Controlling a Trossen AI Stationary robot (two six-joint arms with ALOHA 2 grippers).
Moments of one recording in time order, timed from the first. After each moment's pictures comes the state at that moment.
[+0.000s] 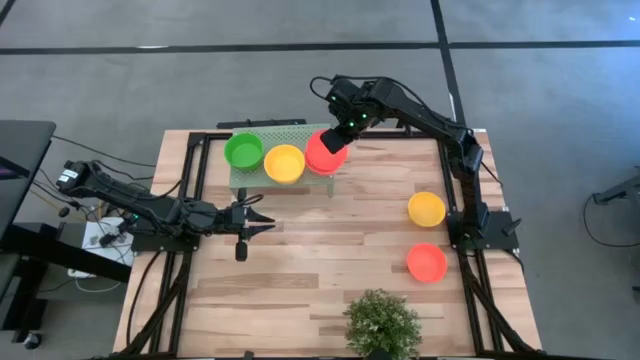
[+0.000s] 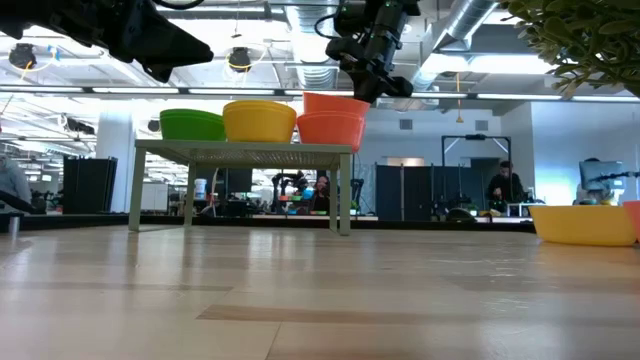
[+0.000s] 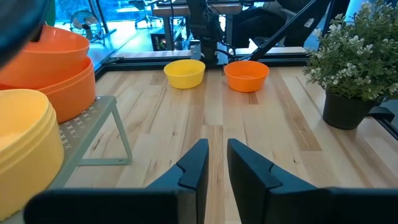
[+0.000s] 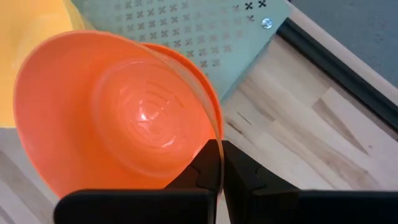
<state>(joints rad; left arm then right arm) -0.32 0.82 0.38 0.20 -0.38 0.00 -0.49 2.02 2.17 -1.33 -0.05 0.37</state>
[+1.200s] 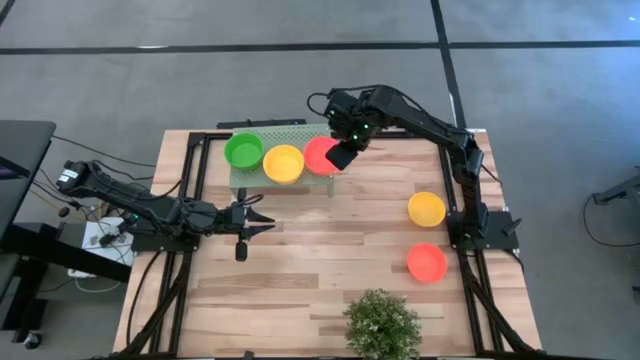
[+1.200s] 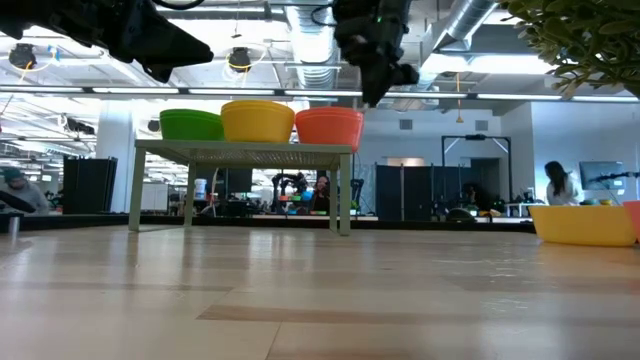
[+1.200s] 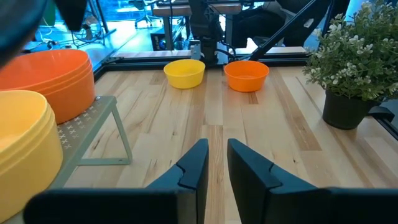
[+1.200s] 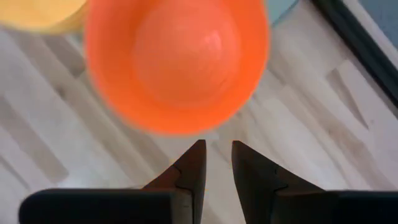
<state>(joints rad) -0.32 0.82 0.38 0.20 -0.38 0.00 -0.41 2.00 2.19 -1.49 -0.05 0.30</state>
